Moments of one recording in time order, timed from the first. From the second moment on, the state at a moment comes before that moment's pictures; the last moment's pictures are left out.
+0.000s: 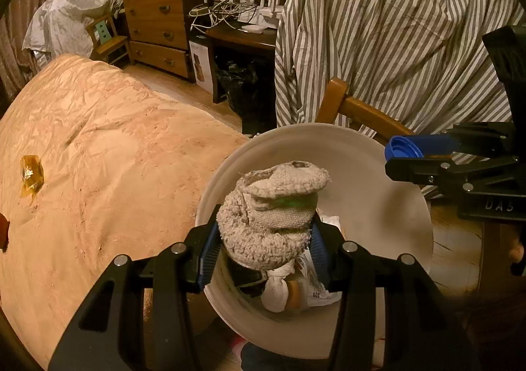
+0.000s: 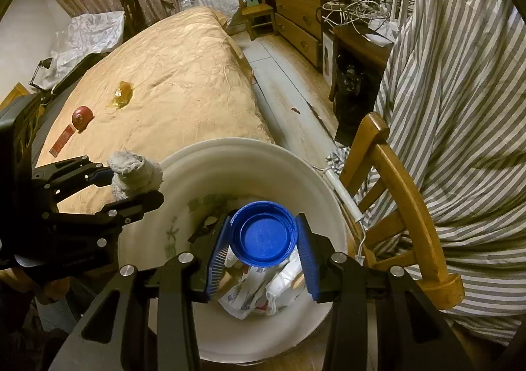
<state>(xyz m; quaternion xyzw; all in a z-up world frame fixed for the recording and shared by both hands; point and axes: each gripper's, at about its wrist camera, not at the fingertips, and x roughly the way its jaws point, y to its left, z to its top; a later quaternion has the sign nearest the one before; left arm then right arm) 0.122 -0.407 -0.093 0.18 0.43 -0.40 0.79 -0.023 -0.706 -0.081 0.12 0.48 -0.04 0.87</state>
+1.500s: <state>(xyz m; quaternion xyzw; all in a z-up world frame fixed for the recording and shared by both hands) 0.061 -0.280 -0.019 0.06 0.22 -0.37 0.90 -0.179 -0.604 -0.001 0.03 0.24 -0.14 0.96</state>
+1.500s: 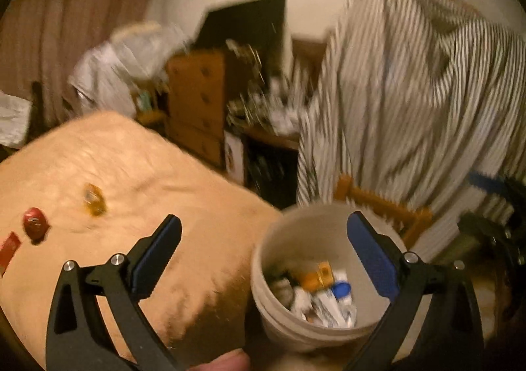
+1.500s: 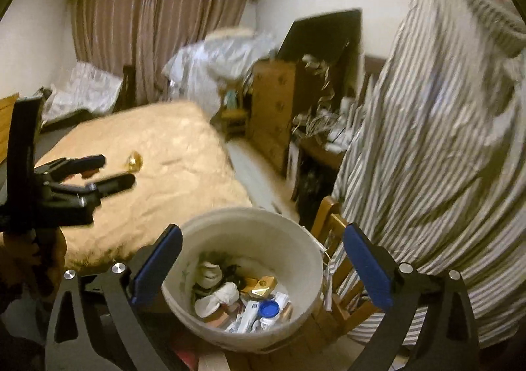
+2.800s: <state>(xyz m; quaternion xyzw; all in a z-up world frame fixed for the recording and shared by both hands) -0.056 -0.227 -0.007 0.08 0.21 -0.39 0.89 -0.309 -0.550 -0.012 0.09 0.23 -0.15 0.96</state>
